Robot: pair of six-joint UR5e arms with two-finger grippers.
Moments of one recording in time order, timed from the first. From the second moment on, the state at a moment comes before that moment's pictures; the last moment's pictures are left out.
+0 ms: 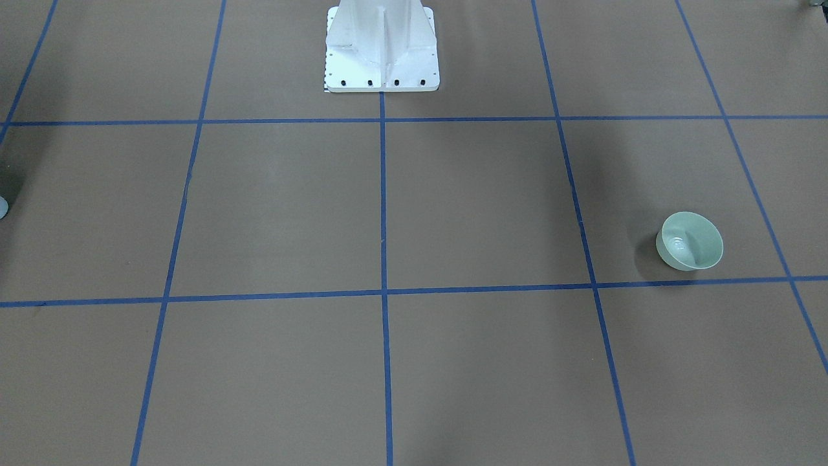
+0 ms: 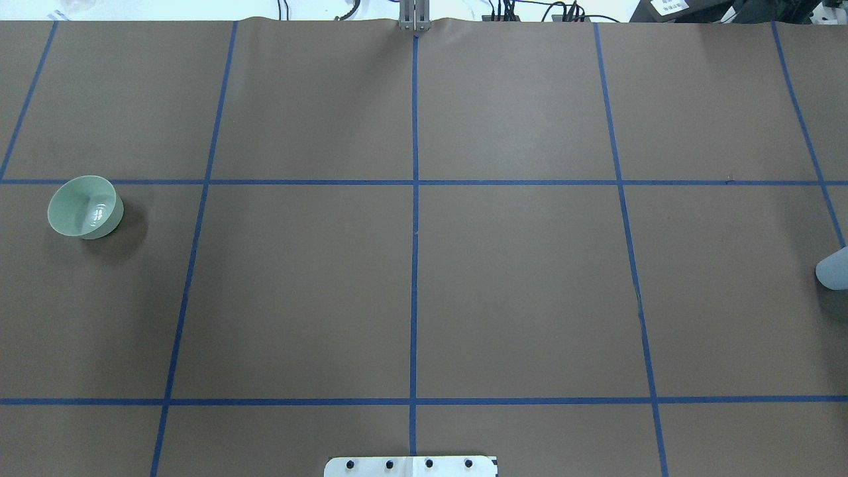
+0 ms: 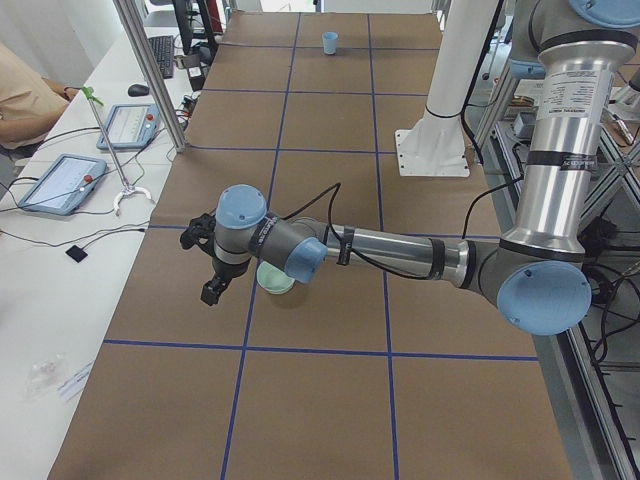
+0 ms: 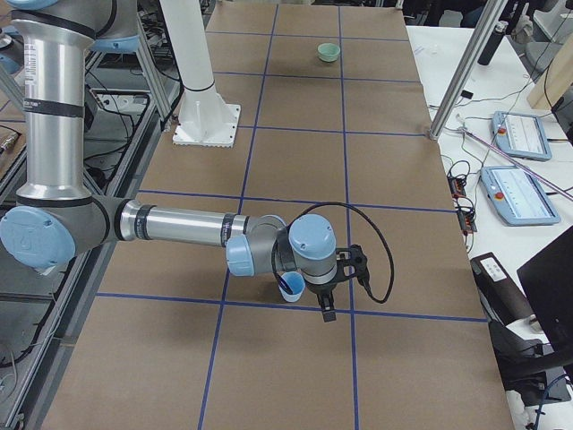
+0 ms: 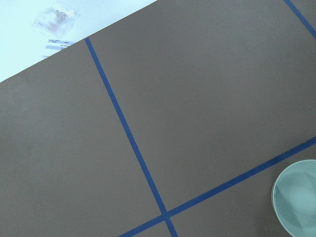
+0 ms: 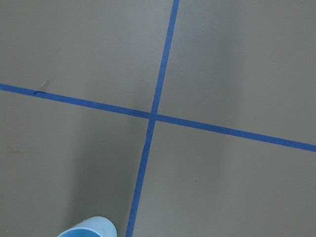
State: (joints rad) left arm -1.46 -1.68 -1.58 -2.00 -2.30 0.00; right arm 1.62 -1.66 1.62 -1.31 2.36 -0.09
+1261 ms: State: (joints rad) left arm -1.09 -1.63 -1.36 -2.46 -2.16 -0.62; right arm 1.62 -1.67 1.62 -1.30 2.41 -0.09
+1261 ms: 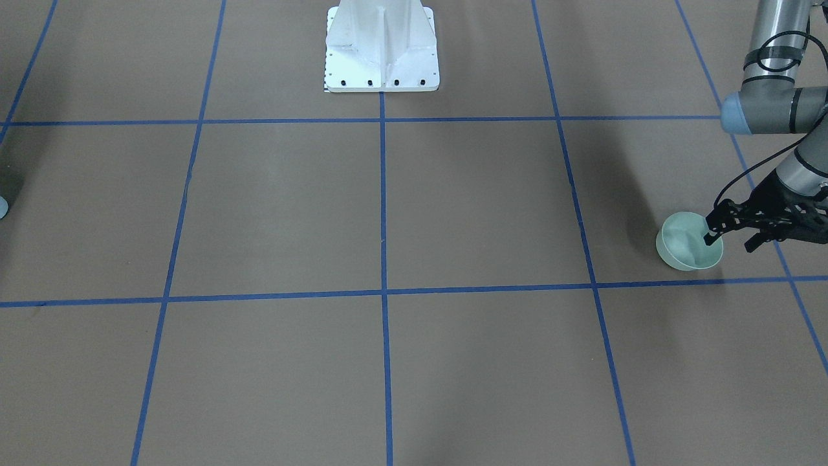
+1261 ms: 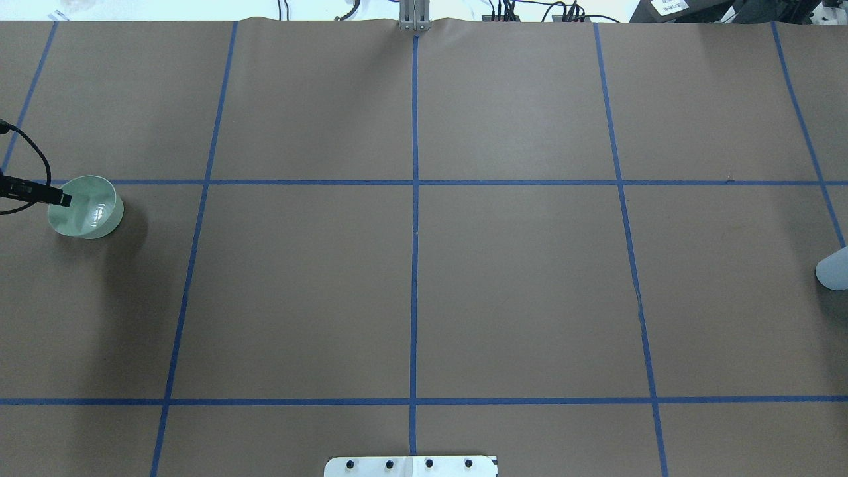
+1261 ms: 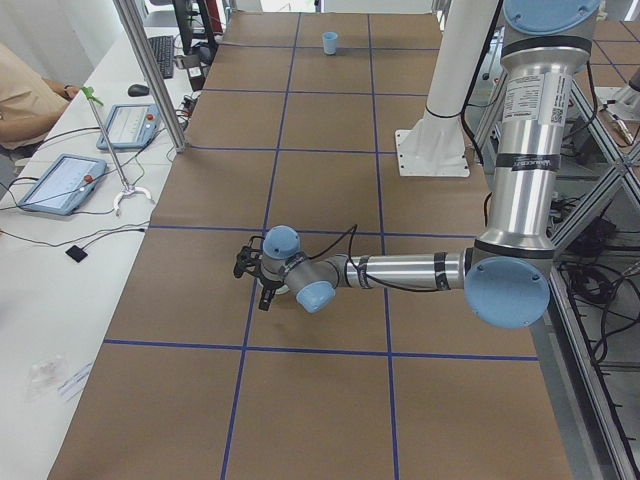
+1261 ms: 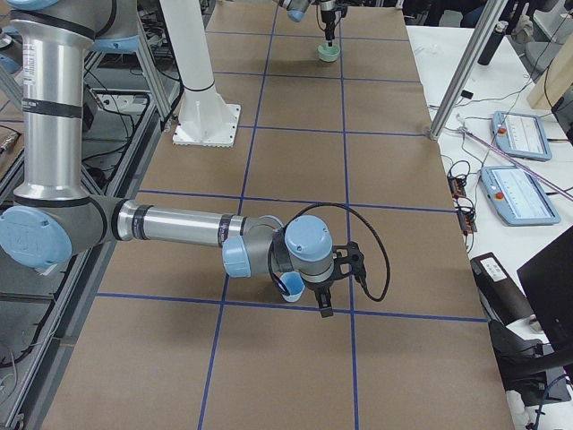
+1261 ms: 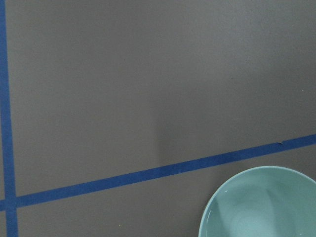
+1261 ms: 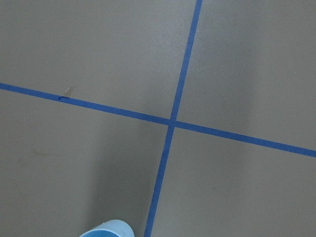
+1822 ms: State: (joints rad) left arm -1.09 -1.63 -1.37 -2.48 -2.17 -0.62; right arm 1.62 -1.67 1.63 -1.30 2.41 -0.09
